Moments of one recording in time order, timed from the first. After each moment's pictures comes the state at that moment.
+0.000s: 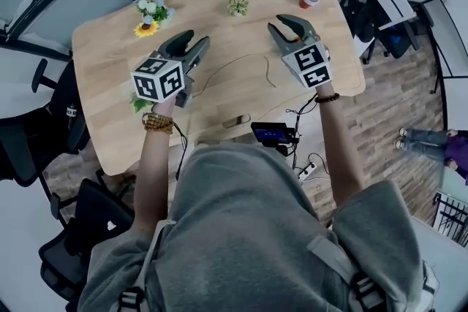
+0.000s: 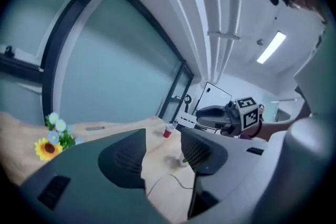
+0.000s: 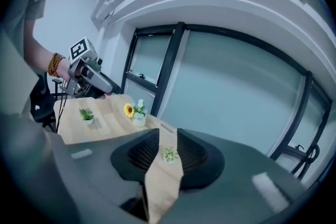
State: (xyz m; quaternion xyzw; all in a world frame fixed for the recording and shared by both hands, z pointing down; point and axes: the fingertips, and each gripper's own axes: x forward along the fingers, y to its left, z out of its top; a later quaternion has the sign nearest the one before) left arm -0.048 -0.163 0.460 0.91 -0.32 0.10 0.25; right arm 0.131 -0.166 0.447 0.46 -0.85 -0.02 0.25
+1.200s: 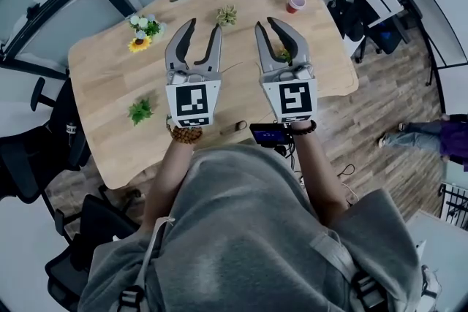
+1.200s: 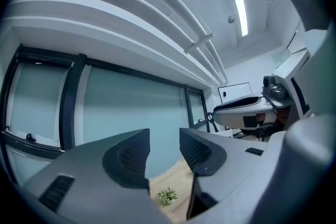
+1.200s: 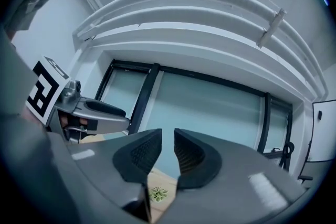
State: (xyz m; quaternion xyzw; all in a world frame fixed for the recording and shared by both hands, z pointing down) left arm 0.000 -0.151 0.326 0.88 -0.47 0.01 -0.05; right arm 0.102 -0.119 0.306 0.60 -0.79 -0.11 0.06
